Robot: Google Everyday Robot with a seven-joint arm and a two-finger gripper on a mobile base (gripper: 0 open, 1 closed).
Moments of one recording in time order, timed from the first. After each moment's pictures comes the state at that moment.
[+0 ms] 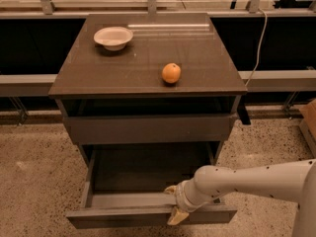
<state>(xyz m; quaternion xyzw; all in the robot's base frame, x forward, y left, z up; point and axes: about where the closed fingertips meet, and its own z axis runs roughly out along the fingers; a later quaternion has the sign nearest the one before) 0.442 -0.058 0.417 -0.72 0.65 0.14 0.21</state>
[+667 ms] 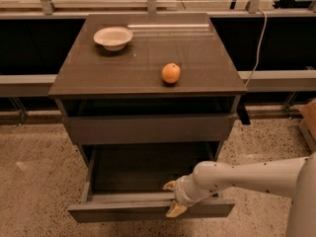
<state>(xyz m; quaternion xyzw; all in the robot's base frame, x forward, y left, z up) 0.460 -0.056 0.414 -0.71 0.65 0.14 0.22</state>
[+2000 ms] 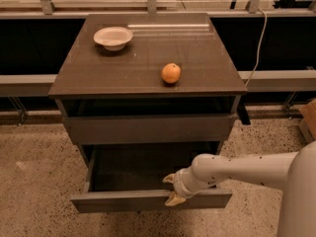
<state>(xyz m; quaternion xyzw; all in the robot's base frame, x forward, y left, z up) 0.492 -0.055 0.417 -0.71 0.65 0.13 0.22</state>
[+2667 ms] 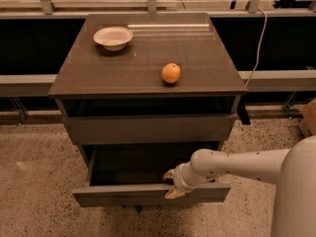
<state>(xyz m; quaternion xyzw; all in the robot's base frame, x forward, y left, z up) 0.514 -0.057 0.417 -0.71 0.65 0.12 0.23</state>
